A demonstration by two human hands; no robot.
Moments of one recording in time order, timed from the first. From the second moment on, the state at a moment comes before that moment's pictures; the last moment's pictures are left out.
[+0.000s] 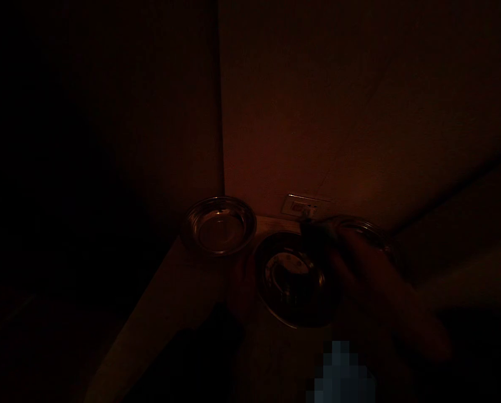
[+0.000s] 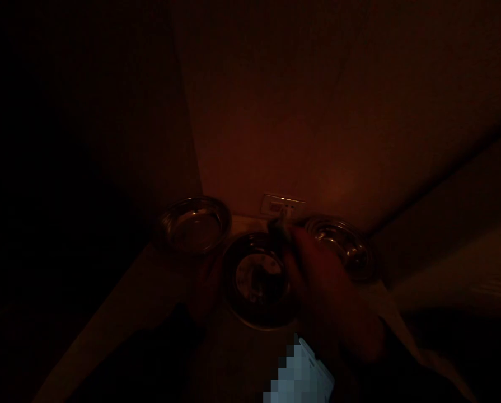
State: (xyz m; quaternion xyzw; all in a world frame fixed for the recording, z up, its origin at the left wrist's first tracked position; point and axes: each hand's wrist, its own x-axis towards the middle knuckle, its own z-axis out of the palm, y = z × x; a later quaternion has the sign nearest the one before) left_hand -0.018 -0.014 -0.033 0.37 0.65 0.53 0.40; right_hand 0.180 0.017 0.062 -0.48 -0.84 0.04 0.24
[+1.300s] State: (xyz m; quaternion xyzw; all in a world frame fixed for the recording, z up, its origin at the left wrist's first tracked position) left_hand -0.008 -0.017 -0.027 0.41 0.65 0.51 0.38; right_hand 0.146 0.008 0.021 -0.27 -0.95 0.14 -0.09
